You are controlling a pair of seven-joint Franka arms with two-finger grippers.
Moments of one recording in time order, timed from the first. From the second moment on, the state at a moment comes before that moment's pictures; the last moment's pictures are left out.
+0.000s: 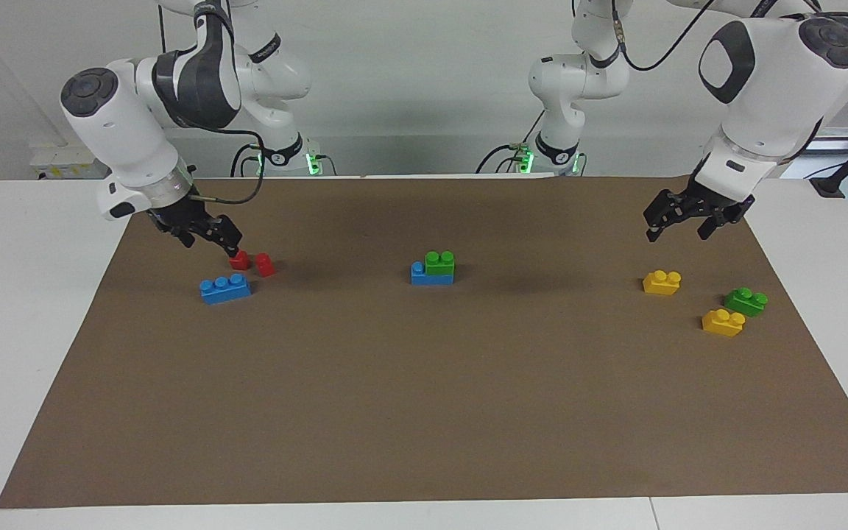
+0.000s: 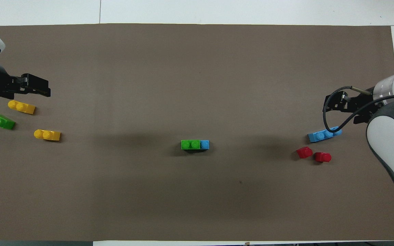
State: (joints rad) left arm -0.07 0.09 0.01 -1.58 -0.03 1.68 -0.04; right arm -0.12 -0.02 0.09 -1.89 0.06 1.81 0.23
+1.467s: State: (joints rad) left arm -0.07 0.09 0.01 -1.58 -0.03 1.68 -0.04; right arm -0.13 -0.04 0.09 -1.66 -0.01 1.52 0.03
